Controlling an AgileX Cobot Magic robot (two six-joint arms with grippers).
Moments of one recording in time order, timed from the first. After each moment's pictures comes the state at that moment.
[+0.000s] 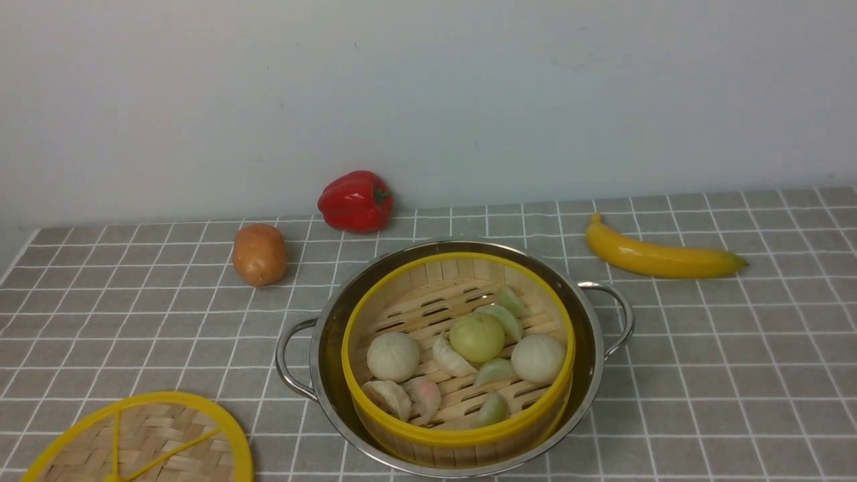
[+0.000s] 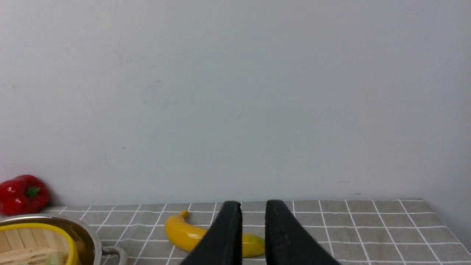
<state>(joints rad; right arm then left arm) 0.05 0.06 -0.17 -0.23 0.26 0.39 0.11 0.00 0.01 0.03 0.35 0.09</state>
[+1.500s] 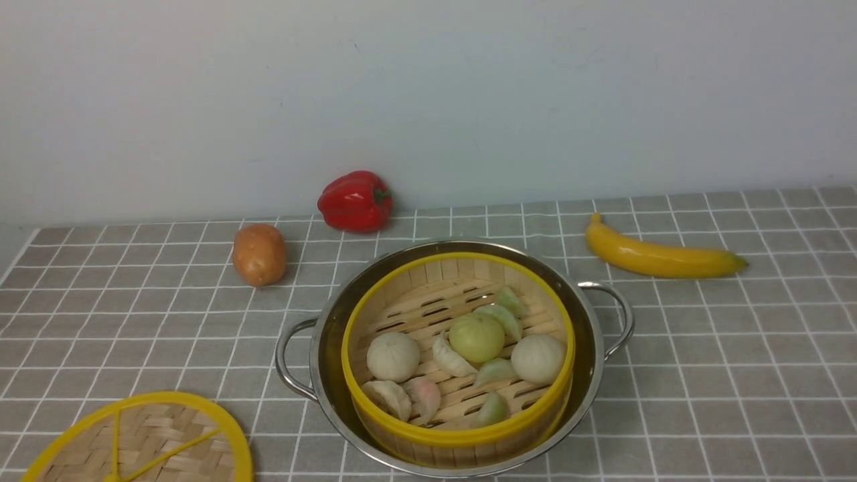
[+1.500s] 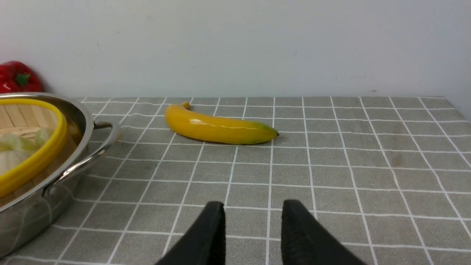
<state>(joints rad) 0.04 0.00 0.01 0.02 0.34 0.13 0.11 0.00 0.01 0.03 0.35 0.09</state>
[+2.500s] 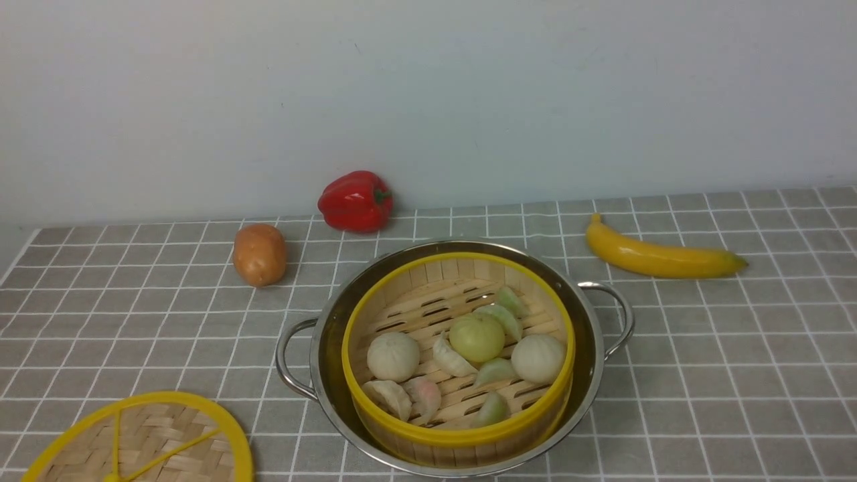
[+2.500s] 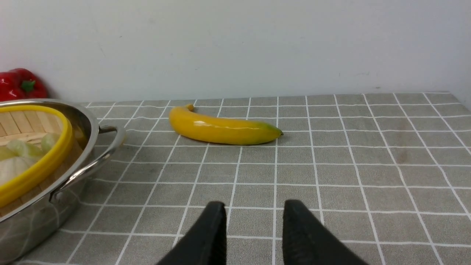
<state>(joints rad) 0.04 0.00 0.01 0.03 0.34 0.14 0.11 0.00 0.01 -0.18 -0.29 -0.26</state>
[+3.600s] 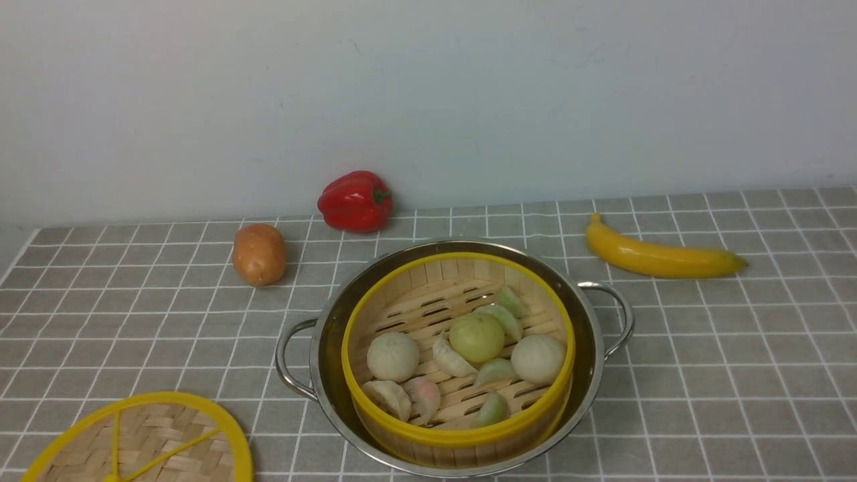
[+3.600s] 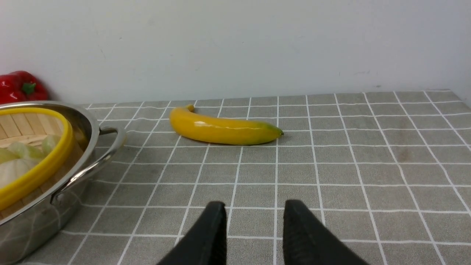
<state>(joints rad) 0.04 0.00 0.01 0.03 0.34 0.15 0.11 0.22 -0.45 0.14 0.63 -0.35</state>
